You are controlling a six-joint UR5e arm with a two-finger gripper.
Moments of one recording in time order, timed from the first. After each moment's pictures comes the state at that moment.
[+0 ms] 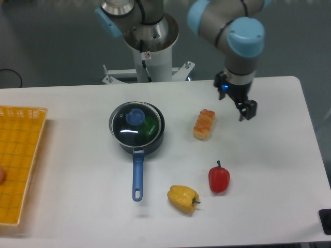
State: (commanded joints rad) arm 2.81 -1.85 -1.69 -1.15 1.60 1.88
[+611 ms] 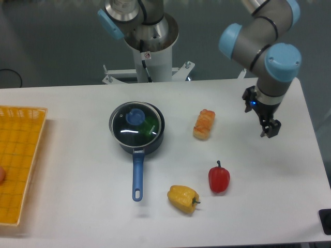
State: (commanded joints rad) arm 2.85 -1.98 -1.59 -1.12 1.60 2.03
